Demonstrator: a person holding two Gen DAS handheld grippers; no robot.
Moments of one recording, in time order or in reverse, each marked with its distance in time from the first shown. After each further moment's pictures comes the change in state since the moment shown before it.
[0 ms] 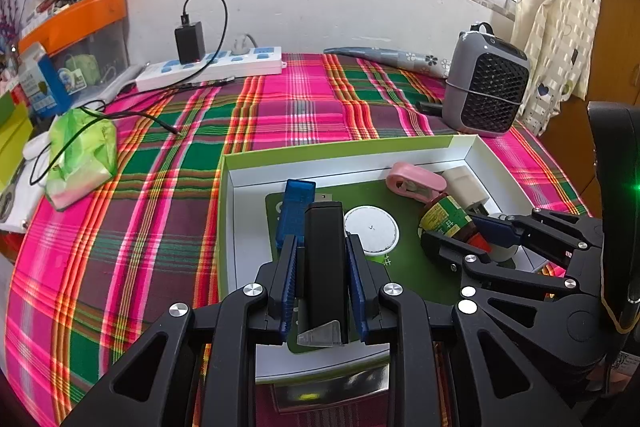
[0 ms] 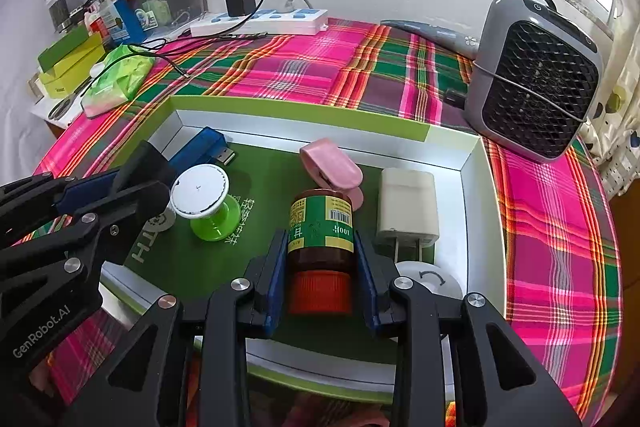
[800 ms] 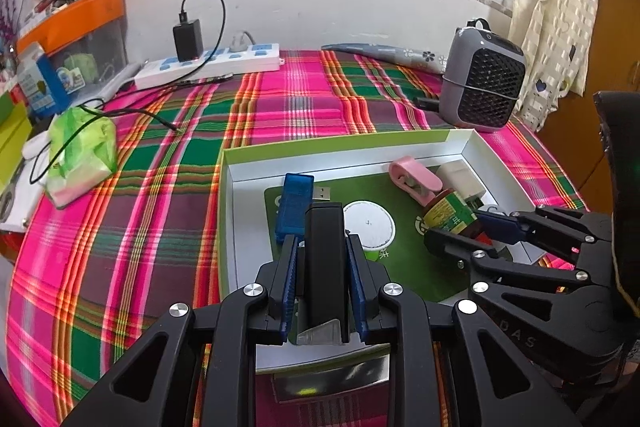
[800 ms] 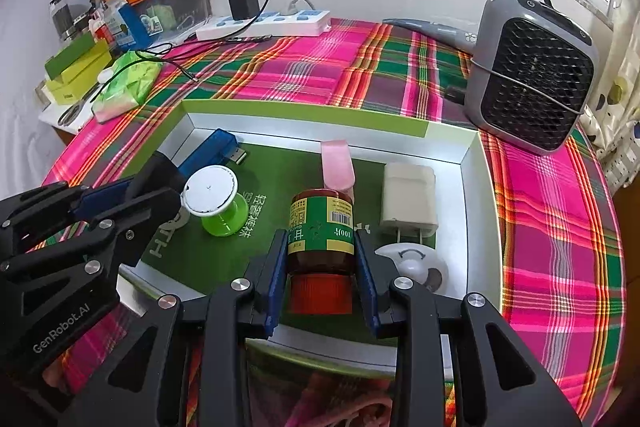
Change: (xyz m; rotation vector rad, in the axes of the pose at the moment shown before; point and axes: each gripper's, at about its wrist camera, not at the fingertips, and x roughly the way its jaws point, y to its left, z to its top) left arm -0.002 0.000 -0.002 0.004 0.012 -0.008; right arm -0.006 -0.001 0.000 0.023 0.014 0.034
